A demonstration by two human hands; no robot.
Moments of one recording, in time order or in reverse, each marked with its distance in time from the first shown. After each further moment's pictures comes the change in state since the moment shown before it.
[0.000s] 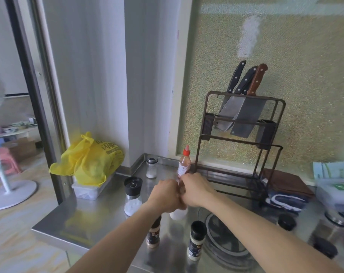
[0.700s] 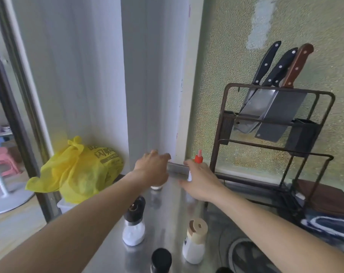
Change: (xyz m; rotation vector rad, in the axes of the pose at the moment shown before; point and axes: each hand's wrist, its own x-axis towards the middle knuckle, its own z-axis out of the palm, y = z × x) left_hand 0.123 -0.065 -0.067 0.329 0.054 0.015; right_hand 0.111 0.009 0.011 0.235 0.033 0.050
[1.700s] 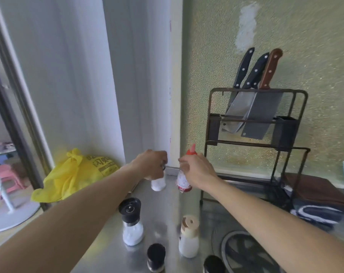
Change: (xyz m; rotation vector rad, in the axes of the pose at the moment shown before) left_hand 0.007 0.015 -0.036 -0.034 -0.025 0.064; right_hand 0.007 0.008 -0.027 0.117 0.200 -0.039
